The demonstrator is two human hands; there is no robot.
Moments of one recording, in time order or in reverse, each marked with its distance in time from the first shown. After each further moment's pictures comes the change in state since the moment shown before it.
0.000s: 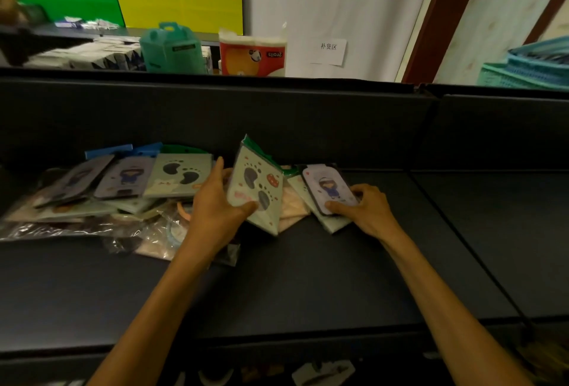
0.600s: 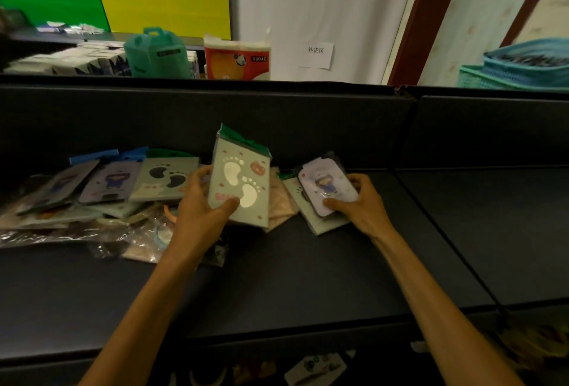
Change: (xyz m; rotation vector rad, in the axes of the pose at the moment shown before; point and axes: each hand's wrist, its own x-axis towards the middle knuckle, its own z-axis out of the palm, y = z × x) left_hand -0.008 -0.002 -0.001 -0.297 0.005 -0.053; right_hand -0.012 0.001 -0.012 0.292 0.109 -0.077
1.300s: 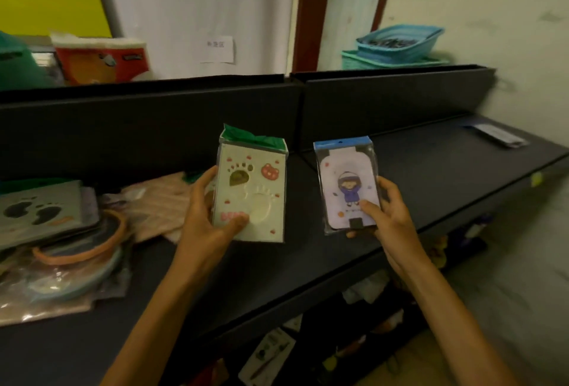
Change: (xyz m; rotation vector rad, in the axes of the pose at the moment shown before) left_hand -0.040 0.013 0.109 -0.225 -0.418 0.158; right_hand -0.127 0.042 -0.132 0.530 0.327 -0.003
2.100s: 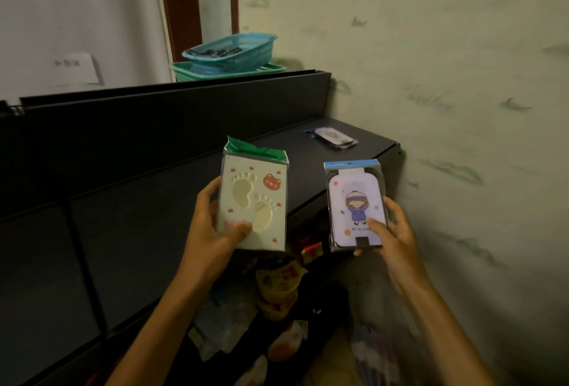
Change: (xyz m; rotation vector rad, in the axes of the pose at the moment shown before) left_hand 0.028 0.006 0.424 -0.081 -0.317 0.047; right_hand 0.046 -0.005 -0.410 -0.028 0.435 -0.073
